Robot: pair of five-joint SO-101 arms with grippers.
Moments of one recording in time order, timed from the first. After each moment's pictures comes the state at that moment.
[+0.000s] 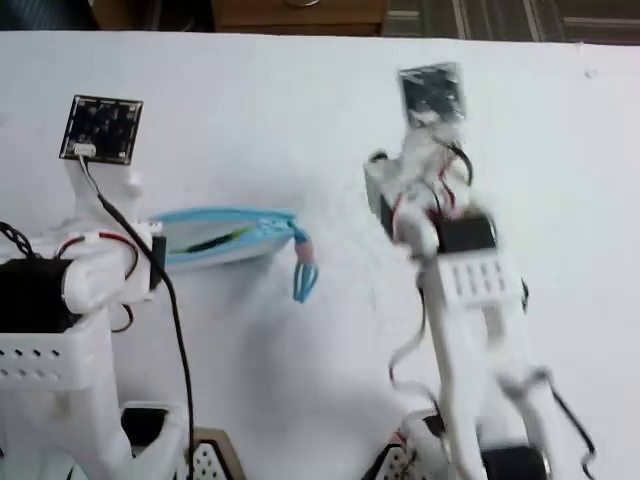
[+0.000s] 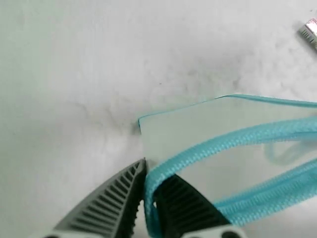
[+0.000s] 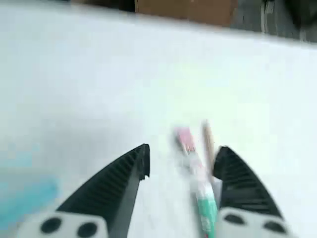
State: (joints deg) left arm -5.1 -40.4 7.3 102.1 -3.8; right arm -12.7 -24.5 23.9 53.5 8.2
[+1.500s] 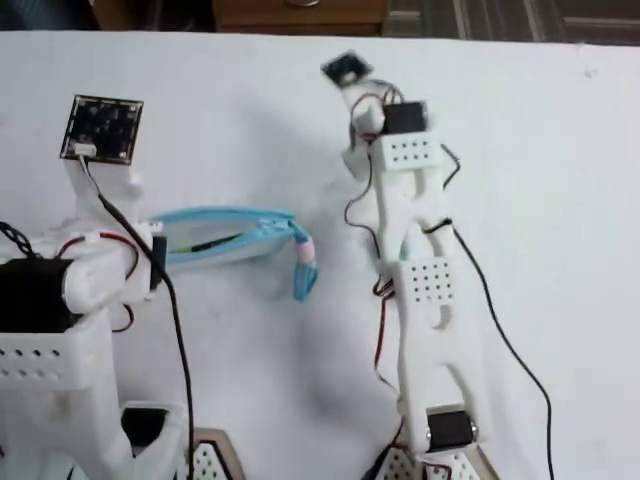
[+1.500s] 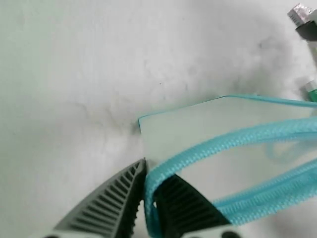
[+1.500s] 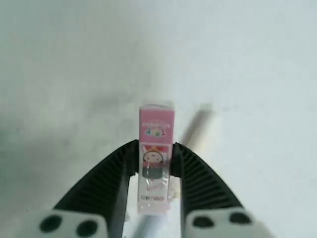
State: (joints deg) left arm -5.1 -40.4 7.2 102.1 -3.9; right arm -12.0 66.1 -90.5 100.4 26.7
